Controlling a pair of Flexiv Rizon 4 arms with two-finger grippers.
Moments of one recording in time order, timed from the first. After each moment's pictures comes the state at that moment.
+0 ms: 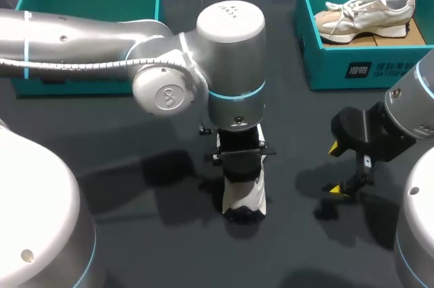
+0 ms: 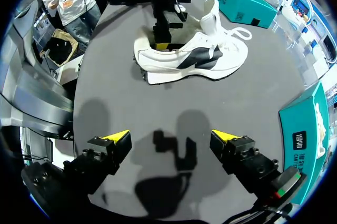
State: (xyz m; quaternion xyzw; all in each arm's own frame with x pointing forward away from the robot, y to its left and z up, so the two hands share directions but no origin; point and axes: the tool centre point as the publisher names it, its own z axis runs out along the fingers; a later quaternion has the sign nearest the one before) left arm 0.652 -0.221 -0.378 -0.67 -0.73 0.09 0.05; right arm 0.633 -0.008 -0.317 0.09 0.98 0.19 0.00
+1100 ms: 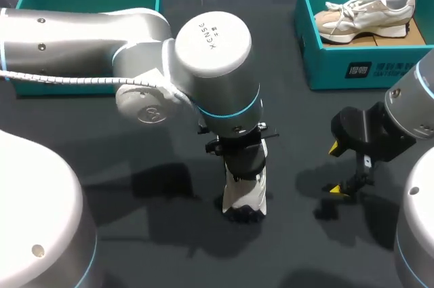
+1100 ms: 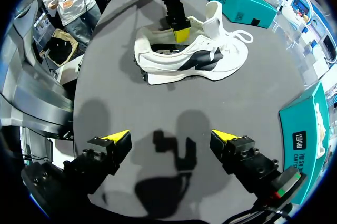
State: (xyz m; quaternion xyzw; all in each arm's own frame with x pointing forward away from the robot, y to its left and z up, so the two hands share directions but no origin) left arm 0.692 -0.235 -0.335 -0.65 -0.75 0.02 -0.12; right arm 0.633 -0.008 -0.317 0.09 0.98 0.19 0.00
